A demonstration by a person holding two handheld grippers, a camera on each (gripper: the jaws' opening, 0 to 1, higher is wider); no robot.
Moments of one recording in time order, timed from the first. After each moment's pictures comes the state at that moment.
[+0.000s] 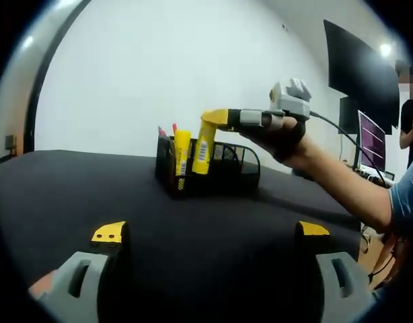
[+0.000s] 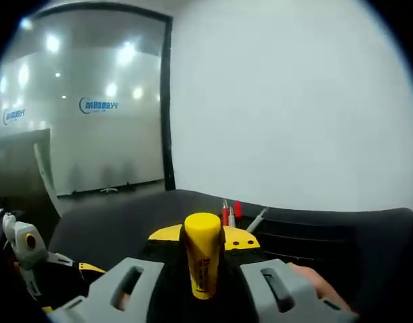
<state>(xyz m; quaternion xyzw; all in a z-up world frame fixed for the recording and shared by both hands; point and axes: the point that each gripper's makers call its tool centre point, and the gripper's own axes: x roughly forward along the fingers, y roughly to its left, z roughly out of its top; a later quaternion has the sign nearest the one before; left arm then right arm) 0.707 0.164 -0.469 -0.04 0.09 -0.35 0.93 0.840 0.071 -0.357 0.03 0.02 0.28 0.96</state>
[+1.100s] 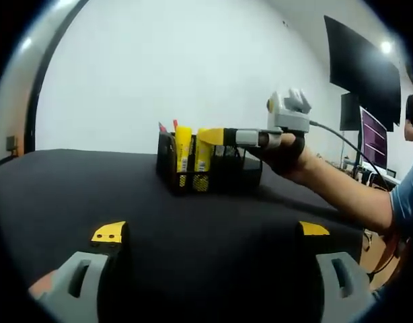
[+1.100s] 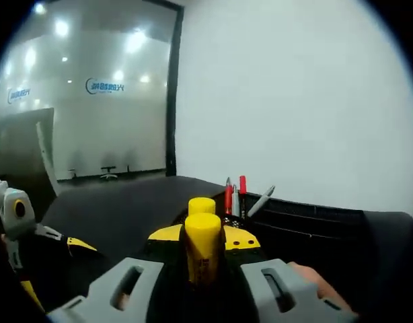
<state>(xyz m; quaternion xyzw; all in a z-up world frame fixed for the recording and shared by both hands) 0.710 0.166 -0.472 -0.04 0.10 -0.34 0.93 0.841 0.079 -0.392 -0.02 0.03 0.29 0.96</state>
